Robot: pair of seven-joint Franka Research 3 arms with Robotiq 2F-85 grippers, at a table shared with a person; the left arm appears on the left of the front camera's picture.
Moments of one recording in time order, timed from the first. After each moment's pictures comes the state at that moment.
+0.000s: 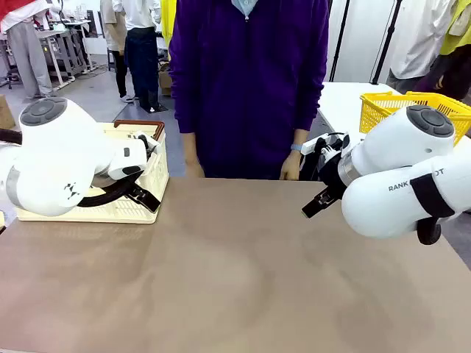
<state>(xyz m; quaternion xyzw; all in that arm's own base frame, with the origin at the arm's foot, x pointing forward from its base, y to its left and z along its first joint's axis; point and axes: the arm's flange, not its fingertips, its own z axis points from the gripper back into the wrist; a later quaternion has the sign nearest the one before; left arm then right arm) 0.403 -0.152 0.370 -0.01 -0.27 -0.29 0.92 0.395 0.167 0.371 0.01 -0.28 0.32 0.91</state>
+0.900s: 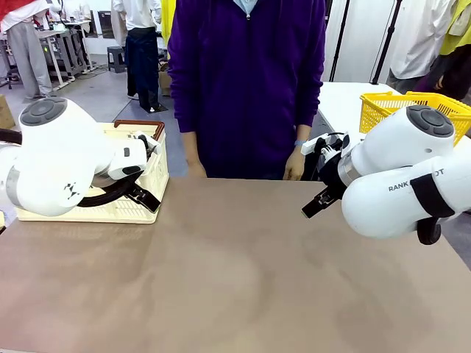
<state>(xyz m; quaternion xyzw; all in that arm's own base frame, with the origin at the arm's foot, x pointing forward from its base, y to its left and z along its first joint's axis) 0.403 -0.152 0.370 -0.01 -0.27 -0.29 0.92 0.395 0.167 0.371 0.01 -0.28 0.32 0.91</state>
